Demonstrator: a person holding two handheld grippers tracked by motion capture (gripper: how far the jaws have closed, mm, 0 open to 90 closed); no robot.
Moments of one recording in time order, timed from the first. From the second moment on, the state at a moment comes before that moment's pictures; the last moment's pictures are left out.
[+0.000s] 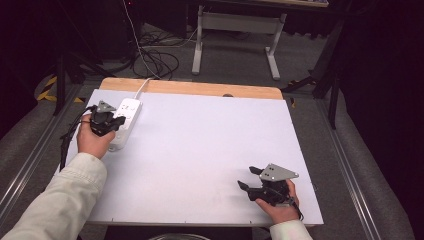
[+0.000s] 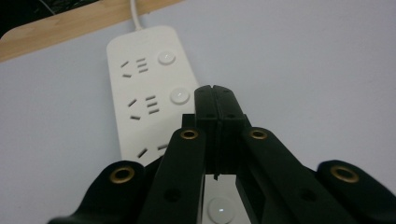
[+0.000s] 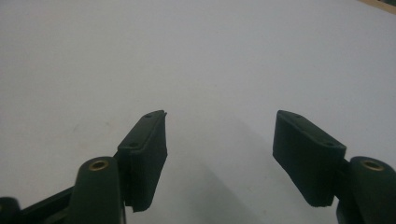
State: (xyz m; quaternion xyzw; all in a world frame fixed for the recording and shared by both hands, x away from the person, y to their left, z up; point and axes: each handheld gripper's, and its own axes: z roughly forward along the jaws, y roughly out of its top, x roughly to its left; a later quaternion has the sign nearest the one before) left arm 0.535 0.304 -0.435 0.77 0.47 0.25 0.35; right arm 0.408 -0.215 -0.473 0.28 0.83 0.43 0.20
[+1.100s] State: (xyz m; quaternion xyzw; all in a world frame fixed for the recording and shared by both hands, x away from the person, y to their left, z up) left arm 0.503 0.289 -0.398 0.77 0.46 0.21 0.39; right arm 0.407 -0.213 -0.473 0.28 0.84 0.43 0.19
